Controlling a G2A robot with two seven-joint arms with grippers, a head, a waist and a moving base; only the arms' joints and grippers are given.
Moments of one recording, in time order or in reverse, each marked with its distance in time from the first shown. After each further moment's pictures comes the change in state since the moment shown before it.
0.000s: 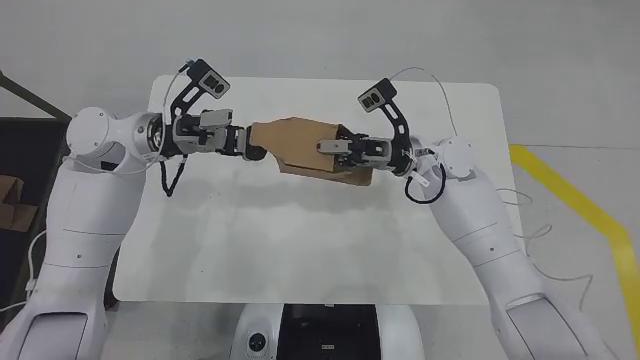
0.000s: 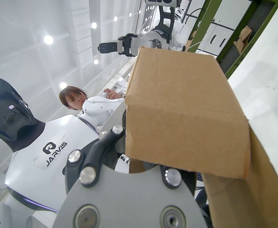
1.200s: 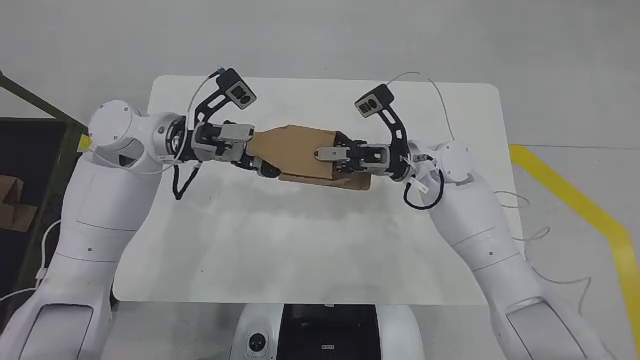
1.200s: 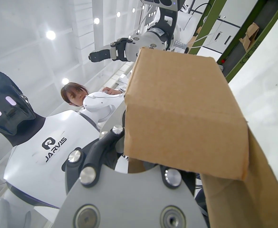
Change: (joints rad) left arm -0.052 -0.003 0.097 -0.003 -0.028 0.045 -0.045; right arm -0.021 0.004 -0.010 -0.027 0.014 -0.016 0.008
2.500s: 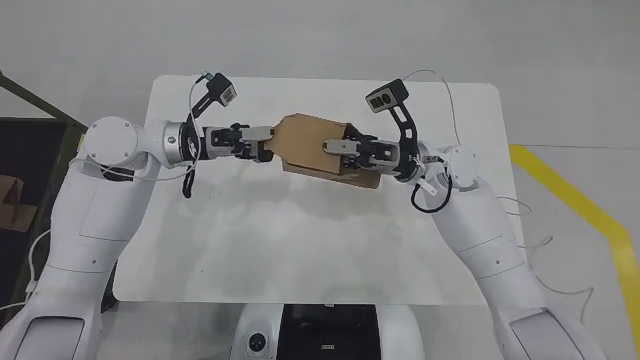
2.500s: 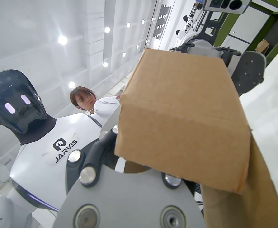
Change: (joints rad) left arm 0.076 0.031 -0.026 -0.015 0.342 -0.121 0.206; right arm -0.050 0.012 0.030 -0.102 0.046 0.009 -0.053
